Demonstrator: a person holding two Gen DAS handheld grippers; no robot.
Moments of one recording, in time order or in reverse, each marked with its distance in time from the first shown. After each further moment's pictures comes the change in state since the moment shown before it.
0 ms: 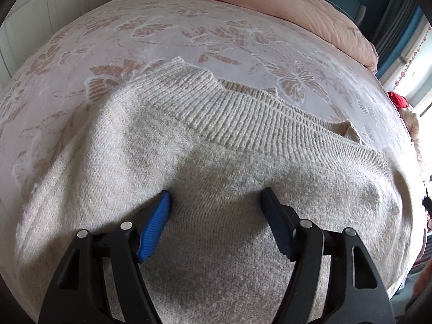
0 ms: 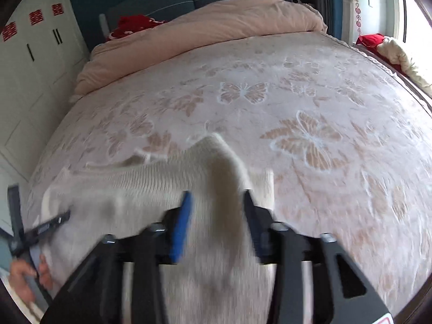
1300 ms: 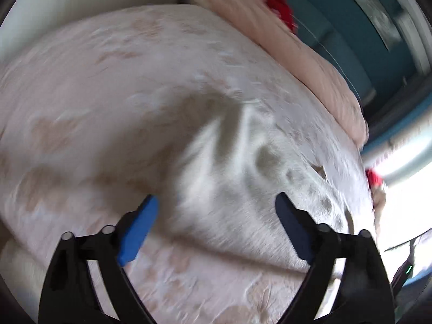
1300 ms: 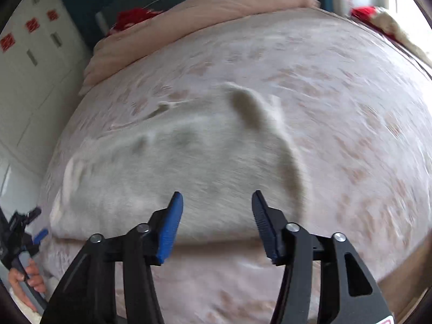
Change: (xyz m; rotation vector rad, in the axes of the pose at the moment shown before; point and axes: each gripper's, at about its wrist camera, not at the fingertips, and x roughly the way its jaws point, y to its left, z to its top) left arm -0.131 0.127 -0.096 -0.435 -0.141 -0.156; right arm -0.043 -0.010 -0.078 0.133 0.098 0.054
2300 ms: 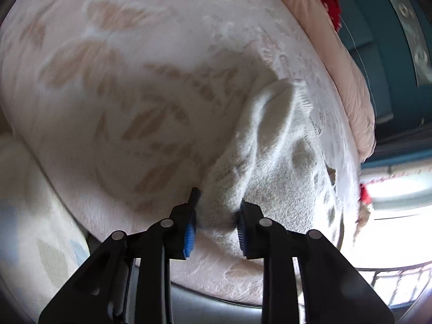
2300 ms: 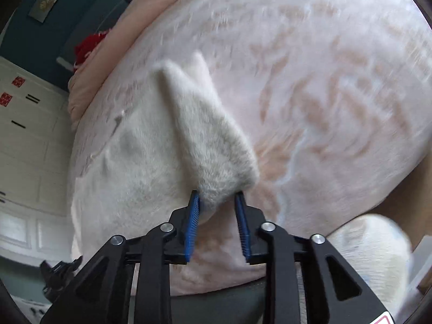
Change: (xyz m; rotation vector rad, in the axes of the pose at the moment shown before) left arm 0.013 0.035 -0.036 -0.189 0.182 0.020; right arm -0.014 -0.088 -0.057 0.321 0.073 0.060
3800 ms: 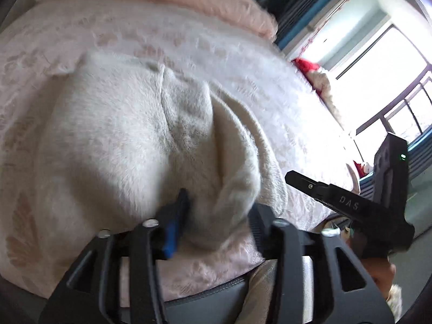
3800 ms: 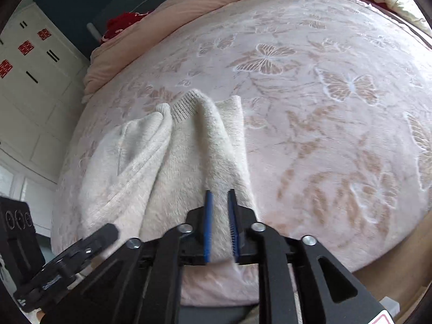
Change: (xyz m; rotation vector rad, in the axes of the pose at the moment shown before) left arm 0.044 -0.259 -0.206 0.781 0.090 -0.234; right arm -0.018 0.020 0.052 -0.273 -0.002 0.031
